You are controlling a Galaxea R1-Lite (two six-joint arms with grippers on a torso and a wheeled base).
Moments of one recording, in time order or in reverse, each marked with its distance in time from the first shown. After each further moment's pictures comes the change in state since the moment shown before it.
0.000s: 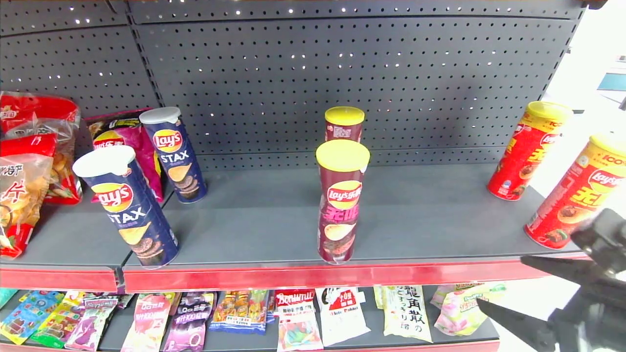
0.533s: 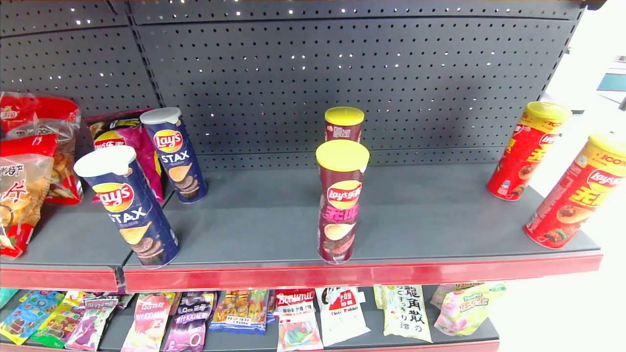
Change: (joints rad) left arm 0.000 0.000 0.000 0.000 0.000 0.000; right arm -0.408 -0.738 0.348 -0.005 0.122 -0.123
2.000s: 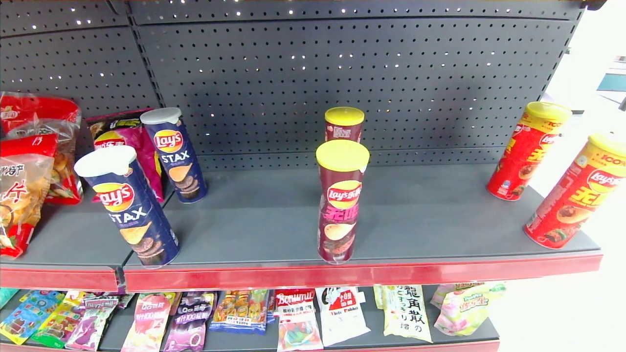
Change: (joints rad) left arm 0.000 0.000 0.000 -0.001 0.000 0.000; right arm -0.269 -0.208 0.110 0.071 0.015 0.191
